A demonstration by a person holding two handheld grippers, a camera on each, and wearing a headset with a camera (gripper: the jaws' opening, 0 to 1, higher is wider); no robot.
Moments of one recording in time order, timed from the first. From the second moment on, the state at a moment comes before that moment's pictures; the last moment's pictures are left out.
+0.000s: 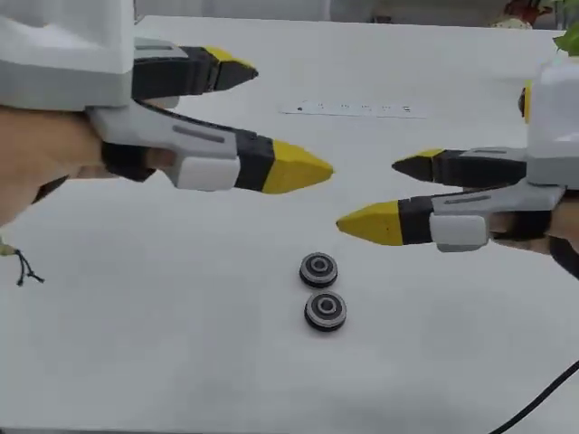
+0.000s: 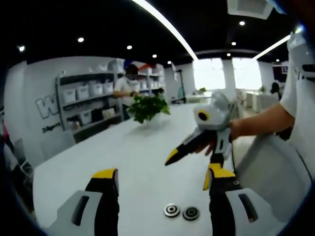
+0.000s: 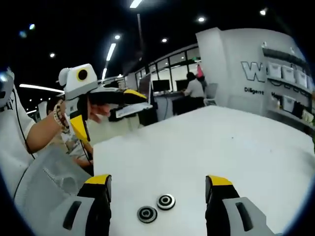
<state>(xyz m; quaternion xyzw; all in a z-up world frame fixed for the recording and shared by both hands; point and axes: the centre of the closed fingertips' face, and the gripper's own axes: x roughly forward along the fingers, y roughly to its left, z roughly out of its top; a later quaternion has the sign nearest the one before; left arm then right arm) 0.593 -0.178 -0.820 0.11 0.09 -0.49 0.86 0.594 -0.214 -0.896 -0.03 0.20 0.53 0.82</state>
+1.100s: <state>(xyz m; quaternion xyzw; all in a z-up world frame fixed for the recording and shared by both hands) 0.565 -0.213 -0.971 0.15 0.19 -0.53 0.81 0.547 -0.205 -1.000 -0.10 0.28 0.59 0.75</state>
